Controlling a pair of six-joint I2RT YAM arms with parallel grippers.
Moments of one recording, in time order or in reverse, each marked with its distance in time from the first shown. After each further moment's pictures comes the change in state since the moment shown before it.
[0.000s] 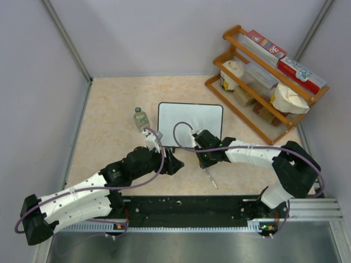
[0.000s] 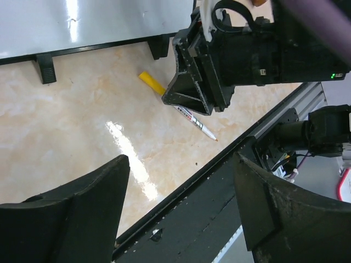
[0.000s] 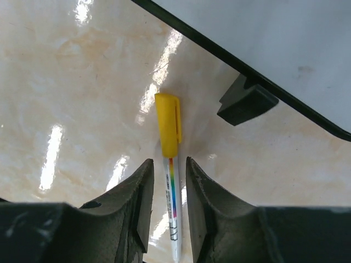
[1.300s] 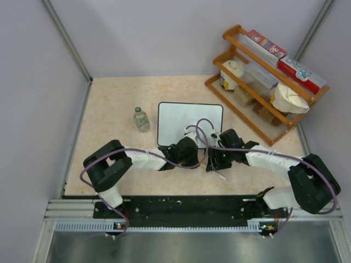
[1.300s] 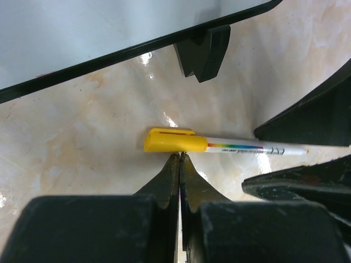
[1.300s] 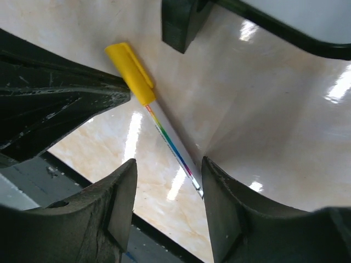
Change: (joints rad) left arm -0.011 0.912 0.287 0.269 0.049 0.025; right arm -0.250 -0.173 -0.217 0.075 -0.335 0.003
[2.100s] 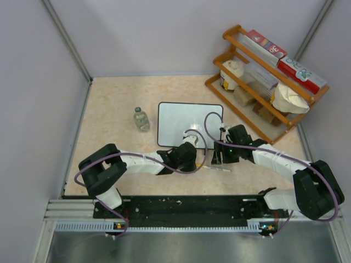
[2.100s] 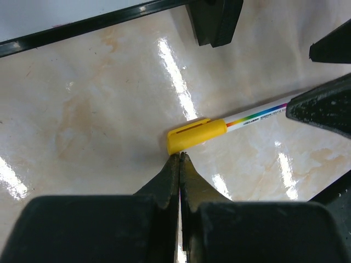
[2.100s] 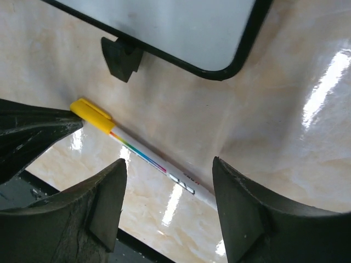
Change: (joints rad) left arm -0.059 -0.060 -0.035 -0.070 -0.108 0.003; right arm -0.130 -0.055 0.004 -0.016 0.035 -0.065
